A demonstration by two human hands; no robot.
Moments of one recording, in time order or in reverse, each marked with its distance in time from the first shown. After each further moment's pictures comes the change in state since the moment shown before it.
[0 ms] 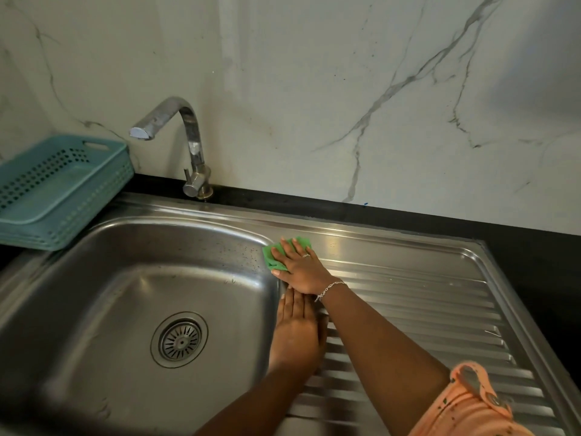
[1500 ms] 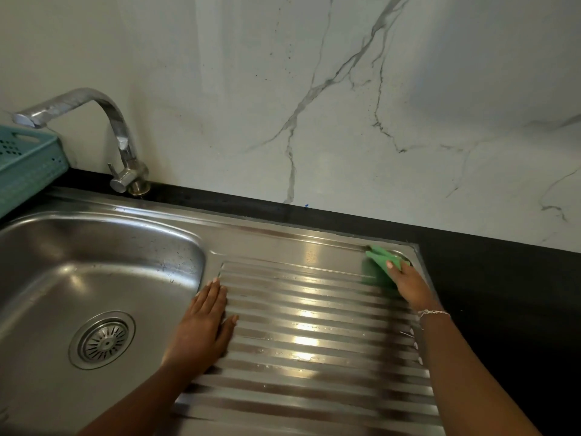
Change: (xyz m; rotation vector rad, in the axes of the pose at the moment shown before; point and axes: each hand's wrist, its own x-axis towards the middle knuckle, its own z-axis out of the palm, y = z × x) left_hand 0.002 -0.012 0.009 0.016 0.023 -0.059; right_hand -0.181 0.276 -0.024 0.763 0.443 0.528
